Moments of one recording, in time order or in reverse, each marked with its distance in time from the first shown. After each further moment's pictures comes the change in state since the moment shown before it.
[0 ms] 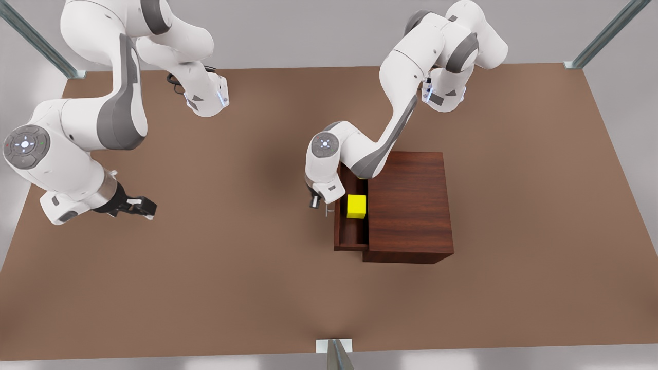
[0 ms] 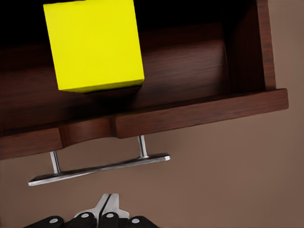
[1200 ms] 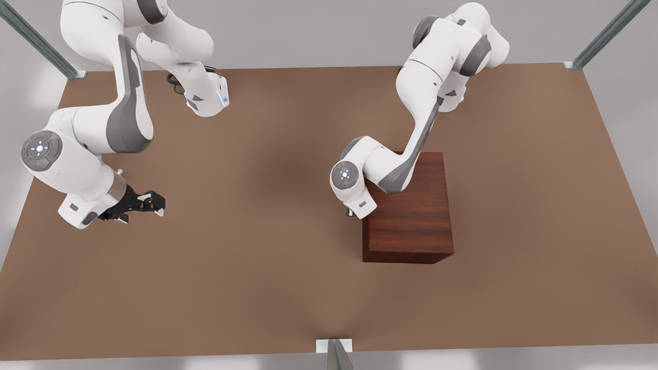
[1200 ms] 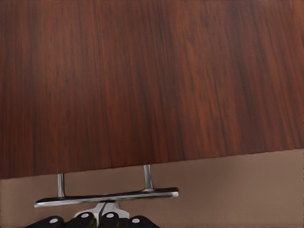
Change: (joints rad) left arm 0.119 -0.013 0.002 0.001 0.054 -0.325 0.076; right arm -0.075 -0.071 0.079 -0.202 0.030 0.153 -0.262
